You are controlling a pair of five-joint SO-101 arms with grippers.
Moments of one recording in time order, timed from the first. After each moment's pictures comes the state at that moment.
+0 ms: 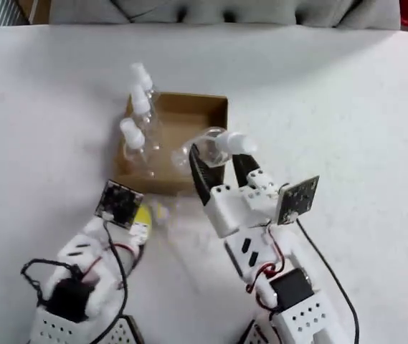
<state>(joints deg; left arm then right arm) 12.0 -103.2 88.4 63.4 -2.9 -29.8 -85.3 83.9 6.4 -13.9</state>
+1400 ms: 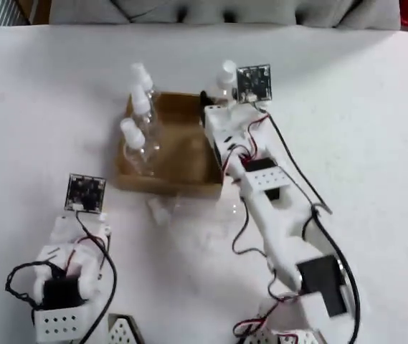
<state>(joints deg) -12.3 -103.2 97.1 60.9 -11.3 -17.7 -1.9 37.5 -6.8 -4.8</state>
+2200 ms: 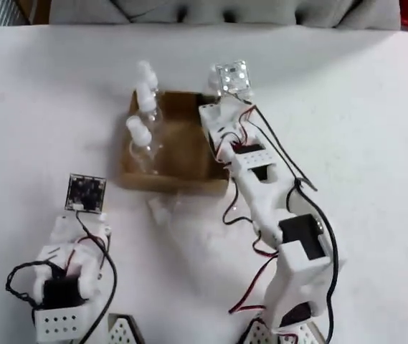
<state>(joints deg) -12.3 -103.2 97.1 60.9 -11.5 -17.0 16.7 24.5 -7.2 3.6</state>
